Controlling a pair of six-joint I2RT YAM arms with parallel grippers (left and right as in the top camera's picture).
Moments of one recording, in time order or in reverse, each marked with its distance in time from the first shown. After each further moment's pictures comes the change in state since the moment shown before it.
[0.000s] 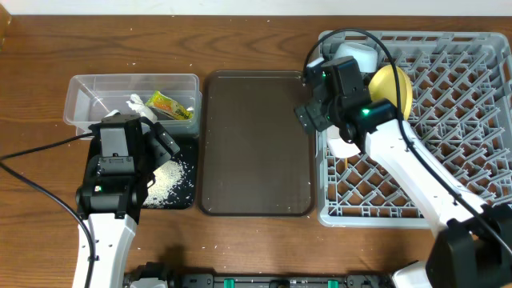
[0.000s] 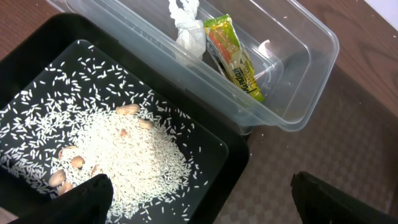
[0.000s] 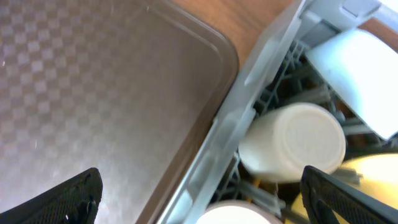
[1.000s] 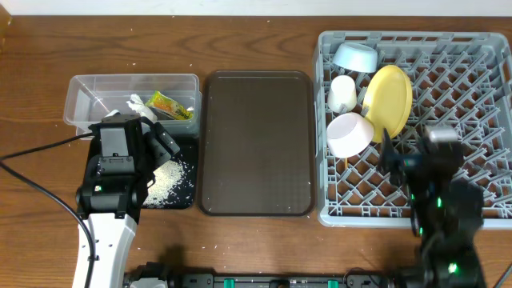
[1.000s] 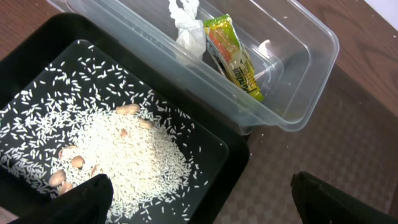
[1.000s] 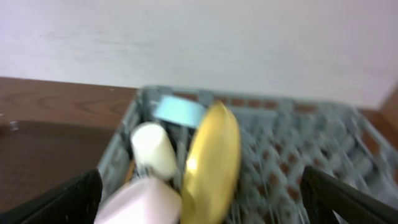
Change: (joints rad) left arm 0.000 0.000 0.000 0.000 0.000 0.000; right arm -0.336 -1.134 -0.805 0.416 0.002 0.154
